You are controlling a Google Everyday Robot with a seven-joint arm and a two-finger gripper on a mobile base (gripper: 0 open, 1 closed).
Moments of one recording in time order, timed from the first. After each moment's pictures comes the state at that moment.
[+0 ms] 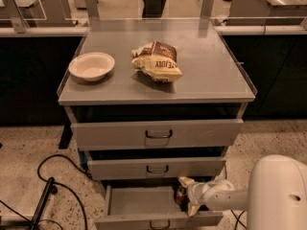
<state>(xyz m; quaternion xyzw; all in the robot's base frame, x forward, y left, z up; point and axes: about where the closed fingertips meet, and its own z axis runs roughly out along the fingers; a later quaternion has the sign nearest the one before) 0.566 -0.165 0.238 -0.77 0.56 -0.06 0.30</state>
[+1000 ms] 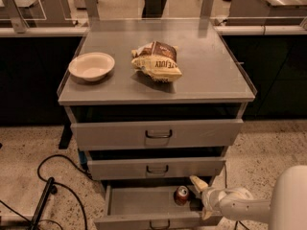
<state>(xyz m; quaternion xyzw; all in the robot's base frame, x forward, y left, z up) 0.538 -0.223 0.253 -0.78 0.54 -0.10 0.29</state>
